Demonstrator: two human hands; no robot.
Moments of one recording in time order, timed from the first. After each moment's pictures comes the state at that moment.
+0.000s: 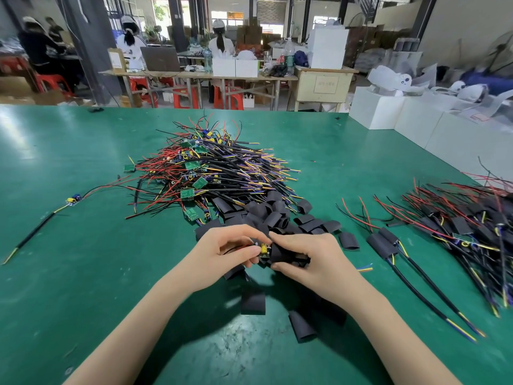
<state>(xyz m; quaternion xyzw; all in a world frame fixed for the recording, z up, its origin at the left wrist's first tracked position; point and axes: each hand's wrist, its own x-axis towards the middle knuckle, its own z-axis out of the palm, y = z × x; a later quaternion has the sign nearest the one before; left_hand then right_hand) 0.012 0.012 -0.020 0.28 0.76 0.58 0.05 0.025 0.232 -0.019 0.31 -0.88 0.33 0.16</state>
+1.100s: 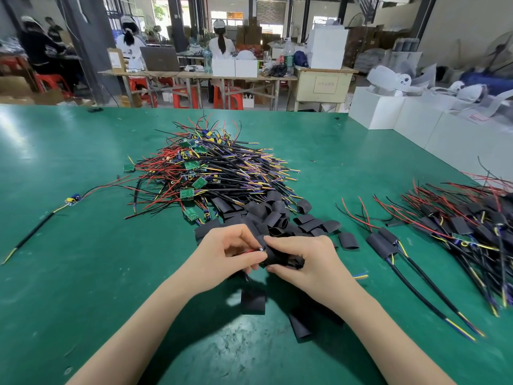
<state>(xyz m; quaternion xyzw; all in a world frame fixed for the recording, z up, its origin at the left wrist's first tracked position) 0.009 0.016 -0.032 0.23 0.78 0.59 0.04 0.032 0.222 -0.018 0.30 -0.87 0.36 0.17</state>
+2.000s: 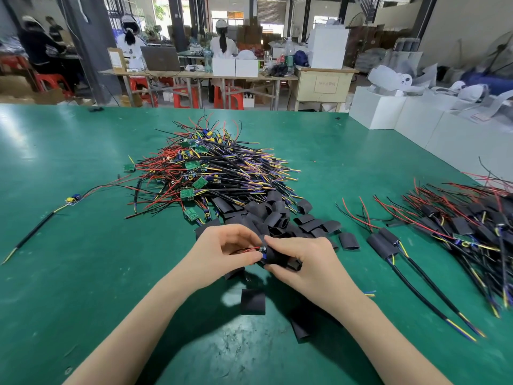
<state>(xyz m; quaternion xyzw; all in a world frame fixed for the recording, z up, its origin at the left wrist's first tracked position) 0.009 0.014 -0.026 0.20 0.76 0.61 0.05 0.033 0.218 -0.020 0.29 -0.88 0.32 0.18</state>
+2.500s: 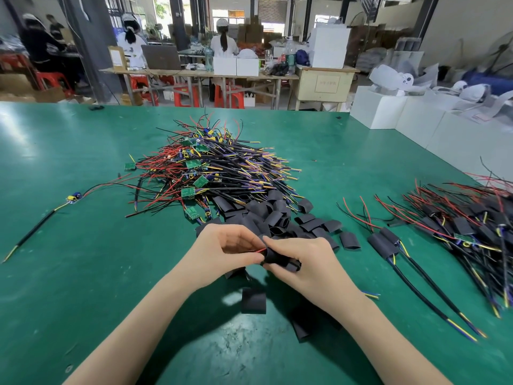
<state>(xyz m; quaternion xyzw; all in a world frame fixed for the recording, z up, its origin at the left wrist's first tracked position) 0.010 0.013 -0.023 0.22 0.77 0.60 0.03 0.031 0.218 -0.025 0.31 -0.88 0.32 0.18</state>
